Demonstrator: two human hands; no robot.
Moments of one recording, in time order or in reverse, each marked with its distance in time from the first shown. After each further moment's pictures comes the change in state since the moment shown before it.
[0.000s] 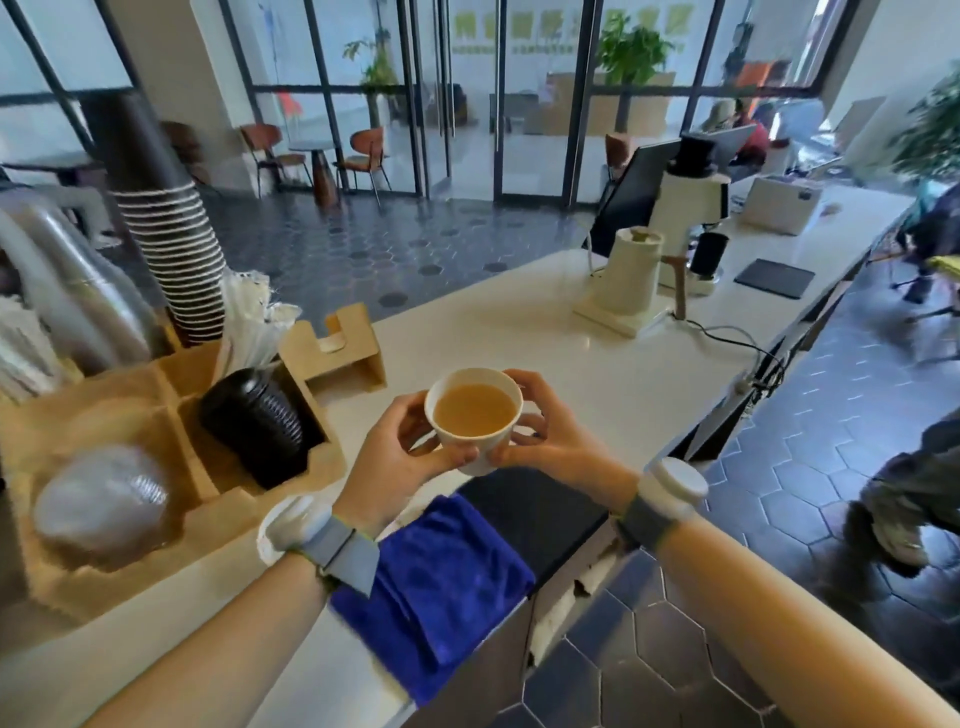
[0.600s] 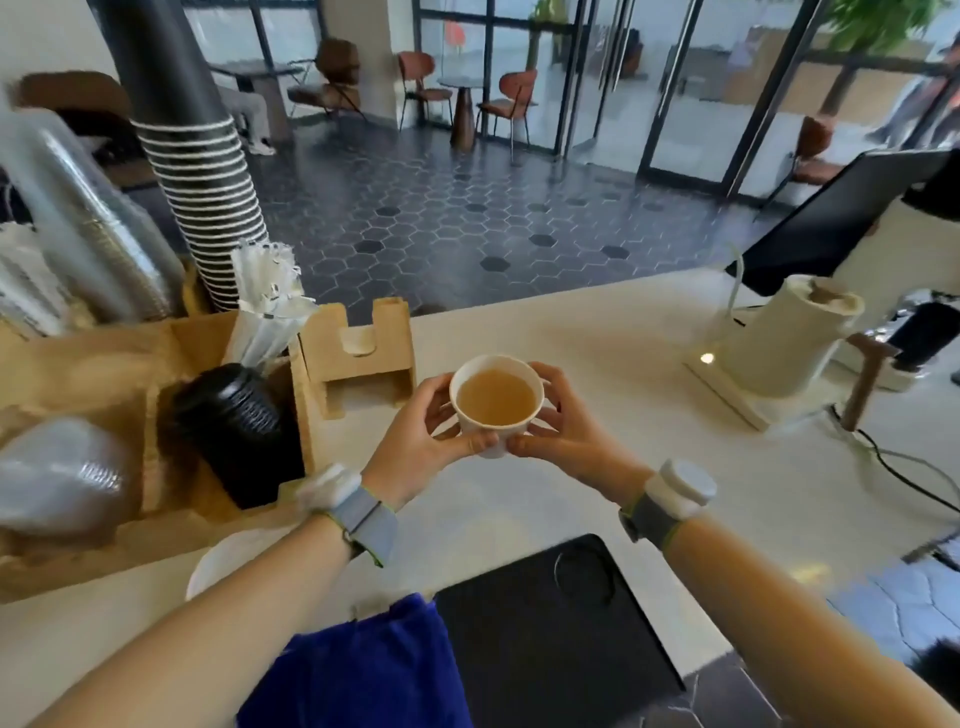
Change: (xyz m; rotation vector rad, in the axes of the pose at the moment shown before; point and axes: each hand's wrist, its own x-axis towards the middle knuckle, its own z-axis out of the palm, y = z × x) left_hand 0.136 -0.045 0.007 0.055 0.232 -0.096; right_hand 0.182 0.054 -0.060 -0.013 -0.301 0.038
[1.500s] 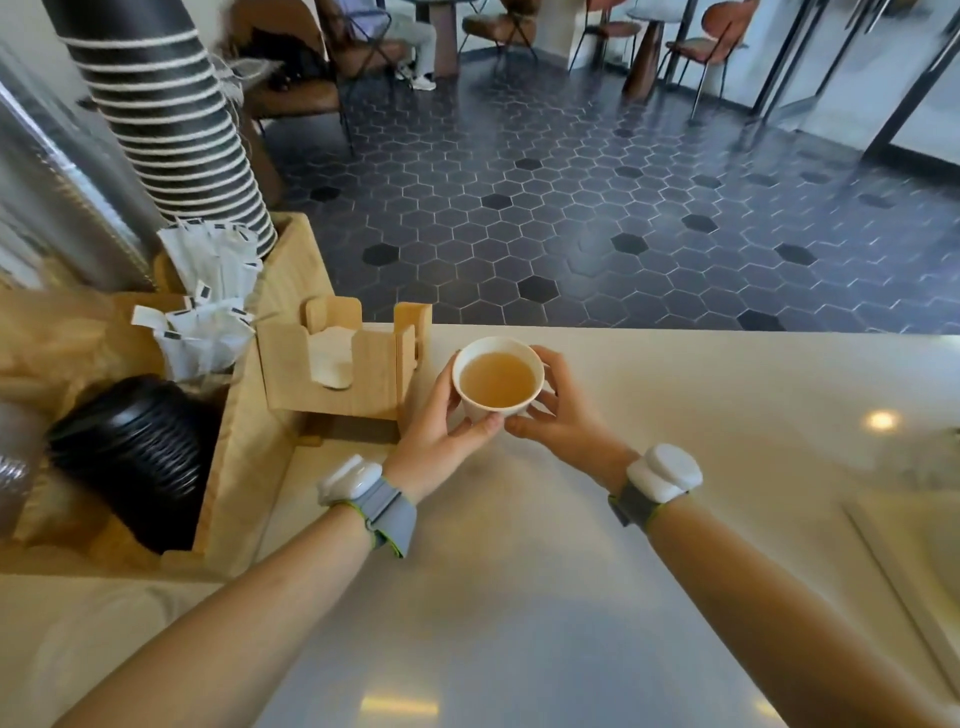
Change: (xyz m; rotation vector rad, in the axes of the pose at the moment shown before) left_hand 0.142 -0.068 0.017 0.164 0.278 -0.206; right_hand 0.213 0.079 -0.053 -0.016 -0.290 -0.040
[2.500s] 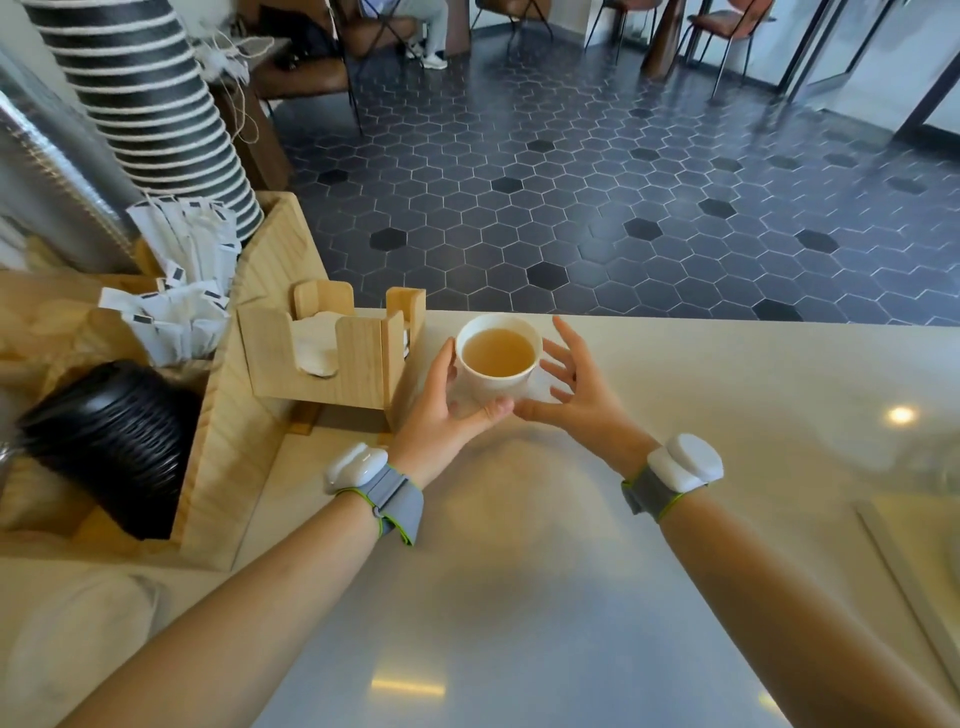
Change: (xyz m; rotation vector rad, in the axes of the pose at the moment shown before) left_hand 0.012 0.000 0.013 -0.038 0.069 -0.046; right_hand 0.004 0.005 -0.023 -0.019 0.028 0.045
